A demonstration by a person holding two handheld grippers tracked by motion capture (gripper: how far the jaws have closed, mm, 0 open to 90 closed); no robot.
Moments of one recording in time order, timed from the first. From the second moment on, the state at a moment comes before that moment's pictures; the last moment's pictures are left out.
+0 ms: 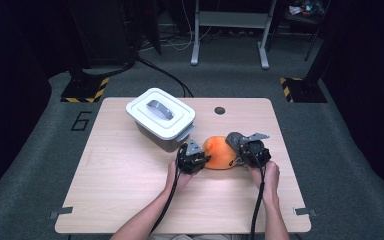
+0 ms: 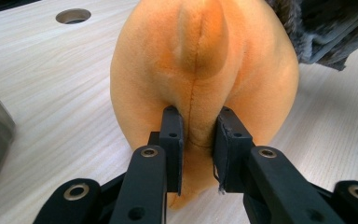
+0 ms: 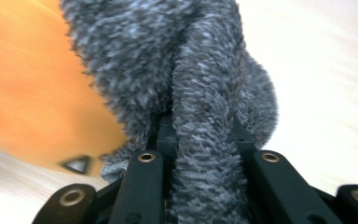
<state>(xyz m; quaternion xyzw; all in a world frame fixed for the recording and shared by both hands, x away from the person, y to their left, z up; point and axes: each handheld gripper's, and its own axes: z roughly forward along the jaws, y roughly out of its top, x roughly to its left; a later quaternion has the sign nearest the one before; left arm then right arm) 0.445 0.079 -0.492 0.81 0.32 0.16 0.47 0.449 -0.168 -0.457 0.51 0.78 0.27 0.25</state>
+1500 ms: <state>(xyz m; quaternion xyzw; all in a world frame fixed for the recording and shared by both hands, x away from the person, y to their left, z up) 0.444 0.075 -0.487 0.81 0.31 0.16 0.47 0.442 -0.156 -0.444 0.48 0.78 0.30 0.25</state>
